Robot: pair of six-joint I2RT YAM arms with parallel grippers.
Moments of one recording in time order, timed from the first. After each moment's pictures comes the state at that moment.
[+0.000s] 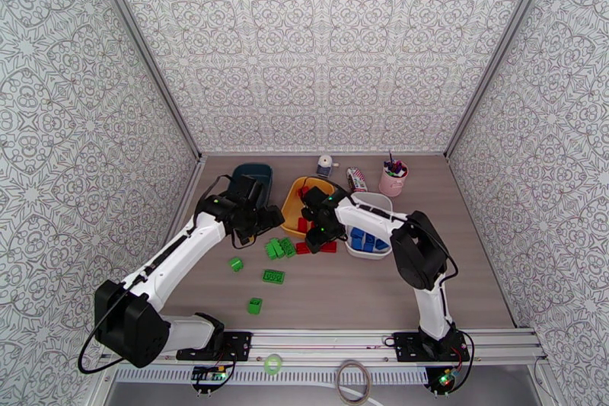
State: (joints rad) left arm -0.40 1.36 1.17 -0.95 0.08 -0.85; right arm 0.76 2.05 1.59 -0.95 -0.07 0.12
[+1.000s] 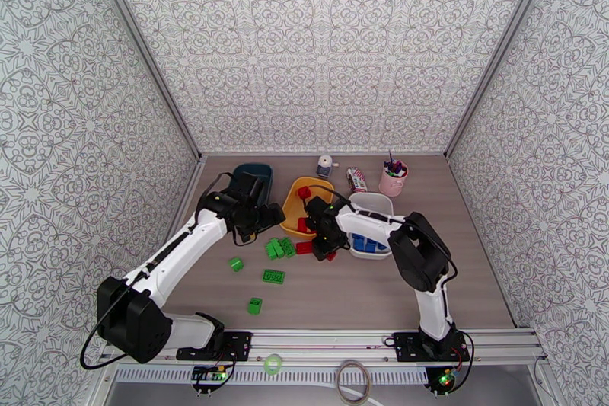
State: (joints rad) left arm -0.41 1.38 1.20 -0.95 0.08 -0.85; right arm 0.78 2.03 1.46 -0.90 -0.06 0.17
